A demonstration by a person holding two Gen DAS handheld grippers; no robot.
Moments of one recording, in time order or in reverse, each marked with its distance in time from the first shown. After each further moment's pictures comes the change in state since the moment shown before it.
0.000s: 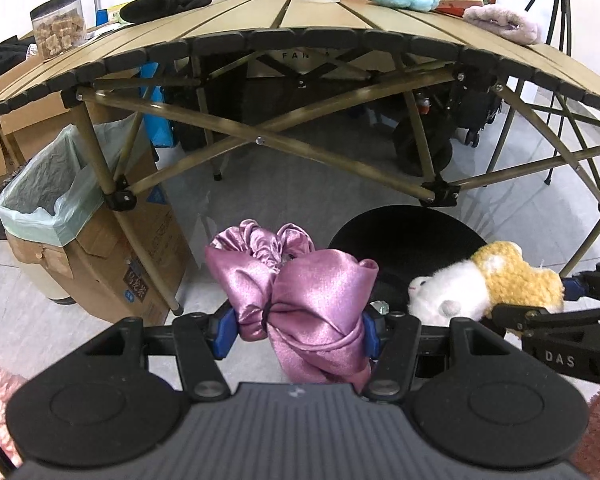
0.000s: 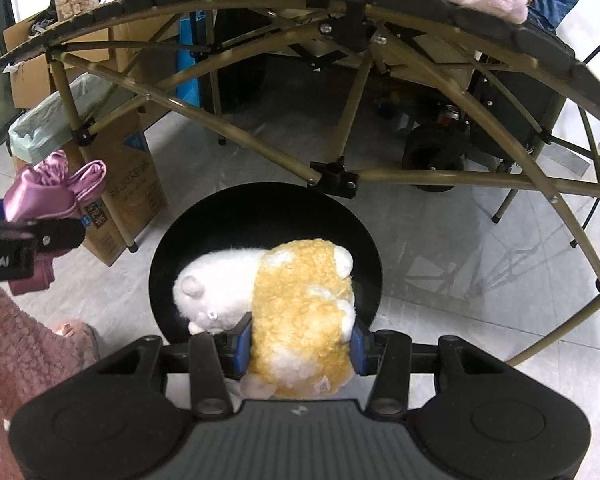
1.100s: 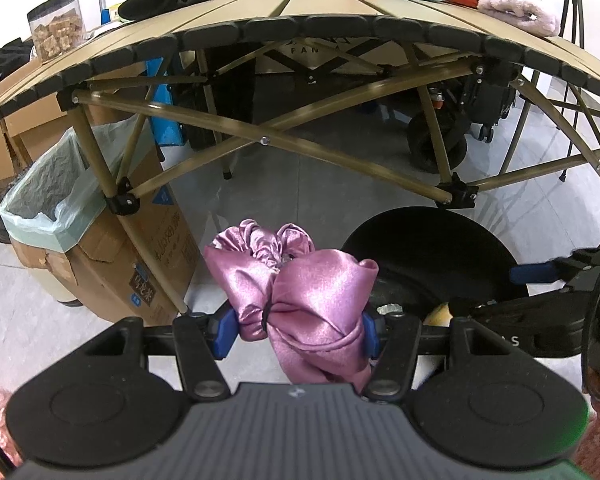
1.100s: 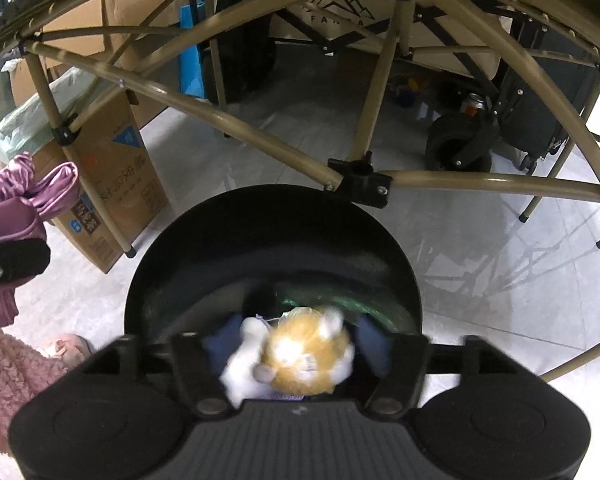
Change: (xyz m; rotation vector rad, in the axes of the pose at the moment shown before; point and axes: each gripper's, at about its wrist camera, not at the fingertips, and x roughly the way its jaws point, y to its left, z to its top) left arm 0.016 -0.003 0.009 0.005 0.013 0.040; right arm 0.062 0.000 0.022 0.008 0.026 0.044
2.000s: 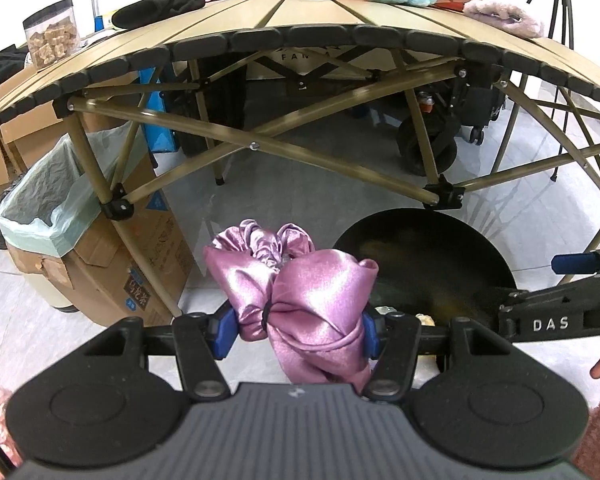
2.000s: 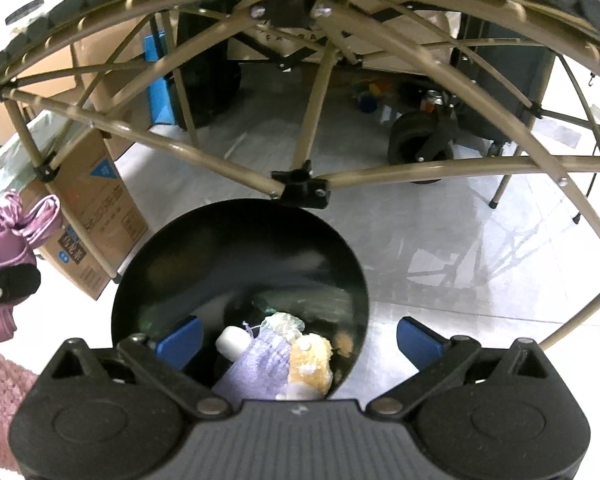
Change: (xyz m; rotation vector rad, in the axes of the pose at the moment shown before) left arm -0.007 -0.002 -0.003 0.015 -0.019 -0.023; right arm -0.029 -0.026 -0.012 0.108 -0.046 -0.043
